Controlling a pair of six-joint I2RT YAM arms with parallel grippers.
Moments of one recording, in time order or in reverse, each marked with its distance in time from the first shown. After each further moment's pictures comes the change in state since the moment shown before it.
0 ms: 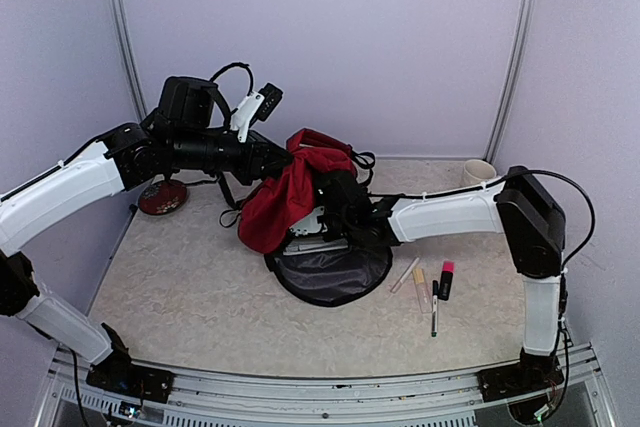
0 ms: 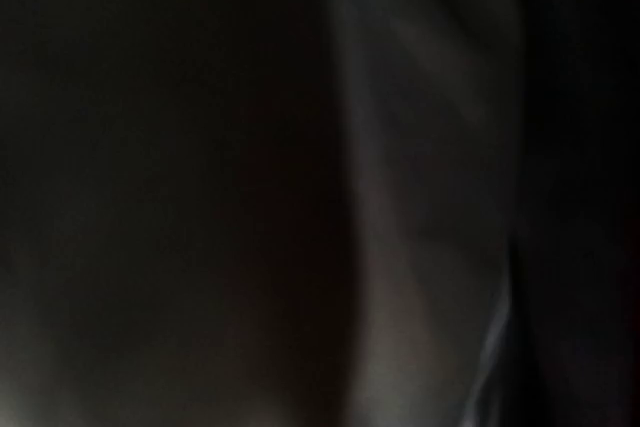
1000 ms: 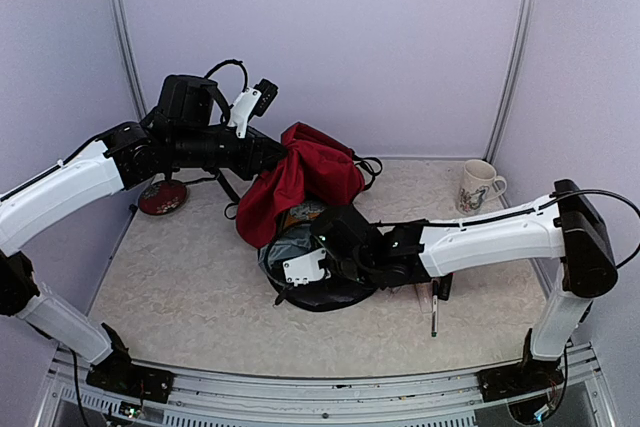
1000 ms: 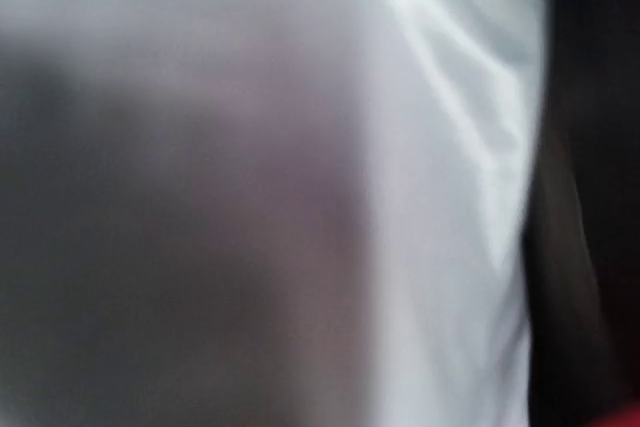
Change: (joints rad) left arm -0.003 0.003 0.009 0.002 -0.121 -0.019; right arm 0.209 -0.221 -0.158 -0.191 -0.027 0.249
